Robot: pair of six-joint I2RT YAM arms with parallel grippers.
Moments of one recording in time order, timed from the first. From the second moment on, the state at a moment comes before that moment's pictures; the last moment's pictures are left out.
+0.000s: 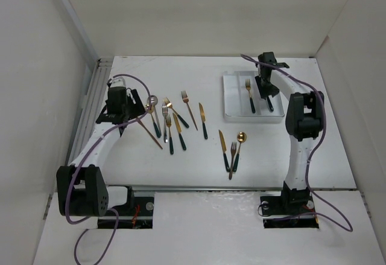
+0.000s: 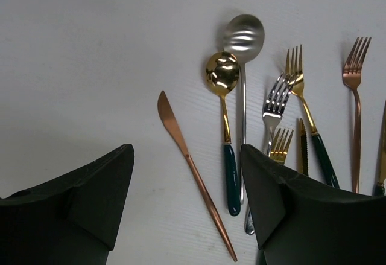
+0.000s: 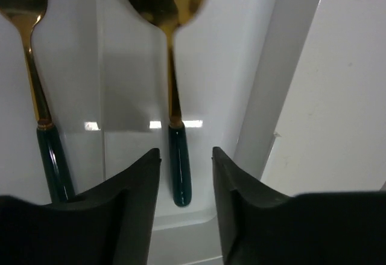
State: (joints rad) left arm -0.05 1.24 0.83 -0.25 -0.10 -0.36; right arm 0.11 2.18 1.82 -0.79 0.29 -0.15
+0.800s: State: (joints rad) left arm -0.06 1.44 0.99 -0.44 -0.04 -0.46; right arm 0.20 1.75 1.64 -0.67 0.37 0.18
